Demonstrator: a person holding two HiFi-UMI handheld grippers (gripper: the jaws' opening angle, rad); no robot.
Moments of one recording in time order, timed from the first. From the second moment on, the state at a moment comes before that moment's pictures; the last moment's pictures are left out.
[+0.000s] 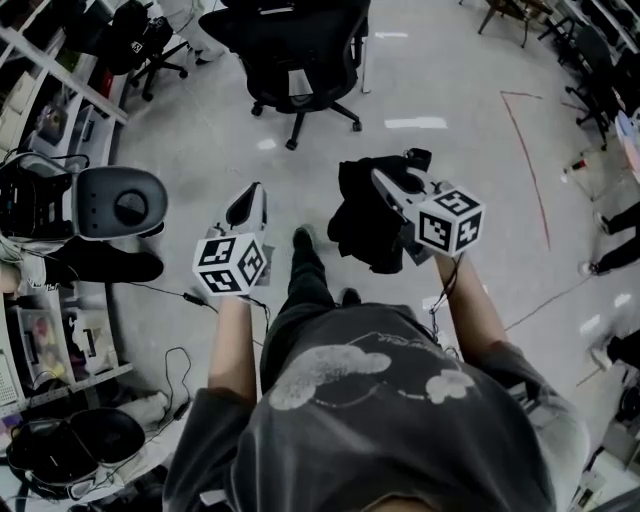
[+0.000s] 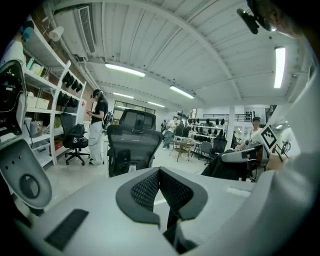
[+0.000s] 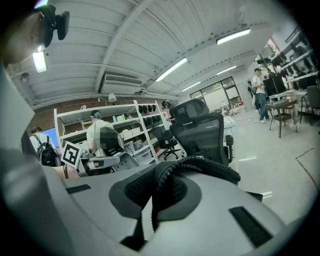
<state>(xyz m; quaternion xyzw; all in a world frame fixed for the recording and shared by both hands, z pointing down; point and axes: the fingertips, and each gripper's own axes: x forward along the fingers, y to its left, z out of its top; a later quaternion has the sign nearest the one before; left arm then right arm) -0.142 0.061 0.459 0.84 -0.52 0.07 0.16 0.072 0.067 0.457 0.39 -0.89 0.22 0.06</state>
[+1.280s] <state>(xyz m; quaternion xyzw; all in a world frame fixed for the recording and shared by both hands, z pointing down) -0.181 -0.310 0.429 0.89 -0.44 0.02 0.14 0.077 -0.243 0.444 0.54 -0.81 0.22 0.02</state>
